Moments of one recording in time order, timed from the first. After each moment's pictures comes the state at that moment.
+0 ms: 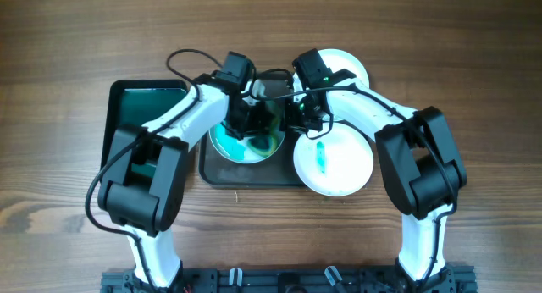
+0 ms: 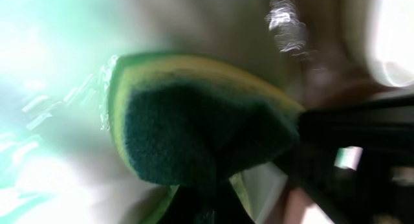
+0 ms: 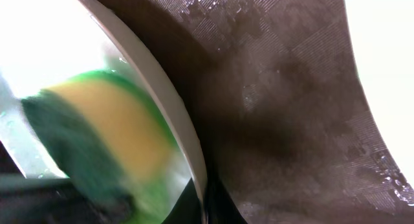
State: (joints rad) left arm -0.38 1.99 1.29 -0.66 0.43 -0.39; right arm 0.45 2.11 1.40 -0.63 -0.45 0.50
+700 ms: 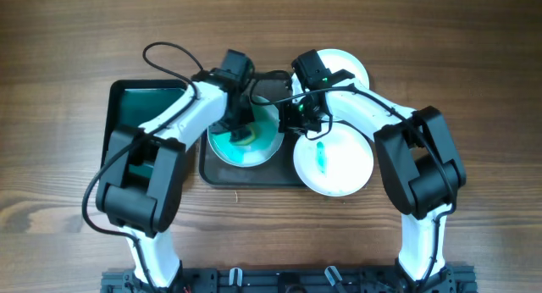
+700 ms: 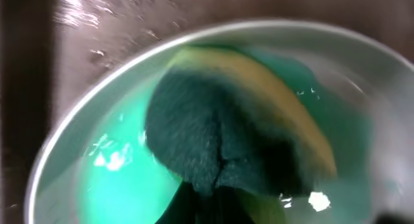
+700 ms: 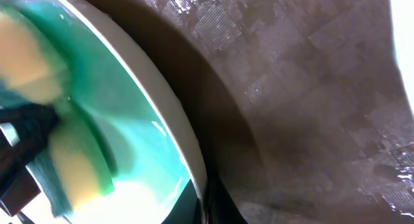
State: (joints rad) left arm -0.36 1.98 1.31 -0.76 0.06 -0.55; right arm 0.45 2.12 1.40 -0.64 -0.46 0.50
